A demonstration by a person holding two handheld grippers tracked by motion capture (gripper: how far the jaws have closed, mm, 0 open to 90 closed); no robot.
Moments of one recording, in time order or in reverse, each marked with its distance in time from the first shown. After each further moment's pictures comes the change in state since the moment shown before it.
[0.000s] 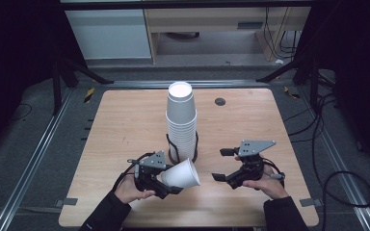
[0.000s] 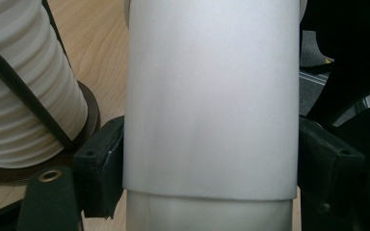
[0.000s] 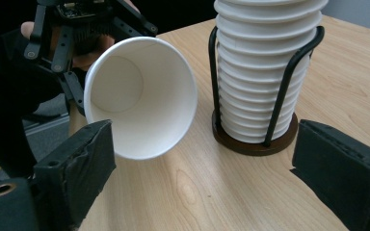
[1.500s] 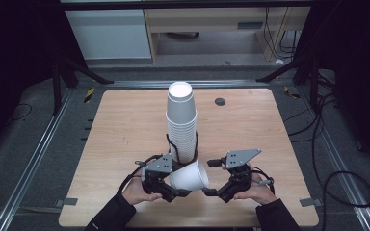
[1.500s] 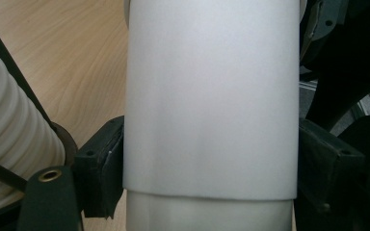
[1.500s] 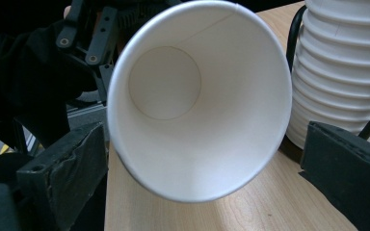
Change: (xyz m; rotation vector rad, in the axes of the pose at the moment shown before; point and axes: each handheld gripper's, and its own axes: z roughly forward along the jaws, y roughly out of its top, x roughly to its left) left arm -0.013 0.011 0.013 -0.071 -0.032 0.083; right arm 0.024 -0.006 0.028 0.026 0.155 -0.041
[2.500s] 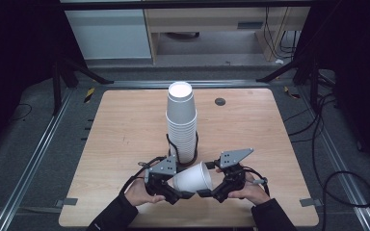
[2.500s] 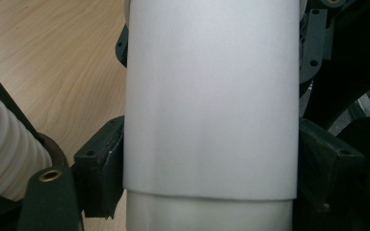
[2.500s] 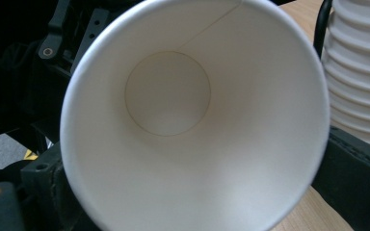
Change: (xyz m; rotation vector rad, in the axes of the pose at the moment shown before) left arm -0.007 0.005 0.007 0.007 -0.007 0.019; right arm -0.003 -0.003 0.018 -0.006 0.065 0.045
